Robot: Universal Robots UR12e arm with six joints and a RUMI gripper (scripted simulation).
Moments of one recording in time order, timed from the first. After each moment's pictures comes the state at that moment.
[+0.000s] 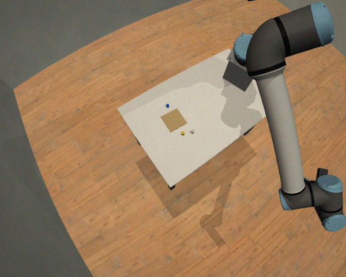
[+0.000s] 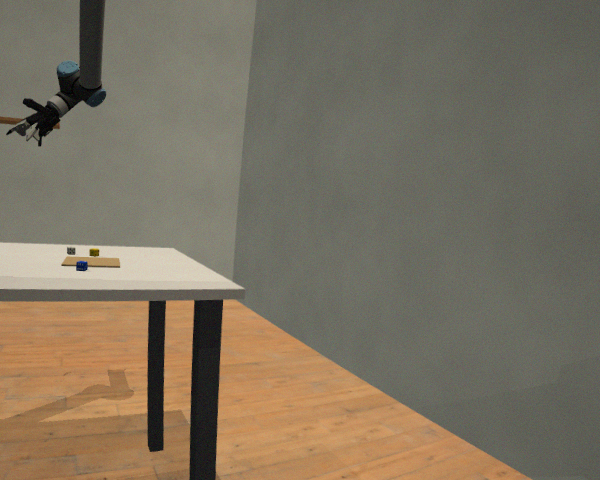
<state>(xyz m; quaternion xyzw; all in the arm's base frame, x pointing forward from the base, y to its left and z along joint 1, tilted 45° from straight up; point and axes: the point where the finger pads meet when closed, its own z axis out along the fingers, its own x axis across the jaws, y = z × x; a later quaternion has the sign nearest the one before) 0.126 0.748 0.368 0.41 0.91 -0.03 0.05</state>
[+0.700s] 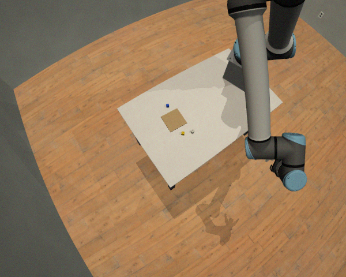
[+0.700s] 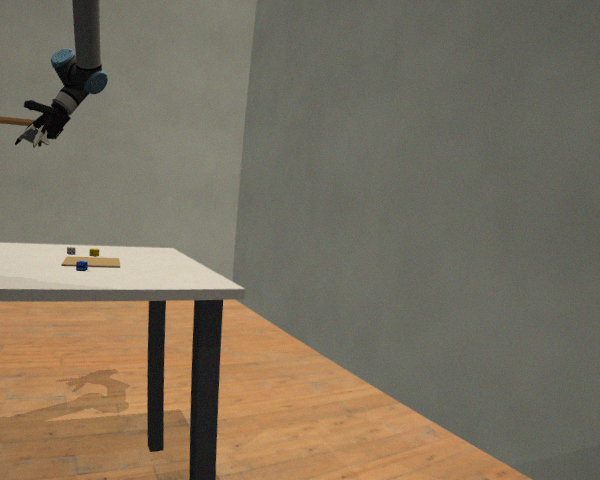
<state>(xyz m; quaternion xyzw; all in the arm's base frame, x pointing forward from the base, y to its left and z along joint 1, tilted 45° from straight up) 0.219 0.564 0.329 0.48 0.87 0.05 0.08</state>
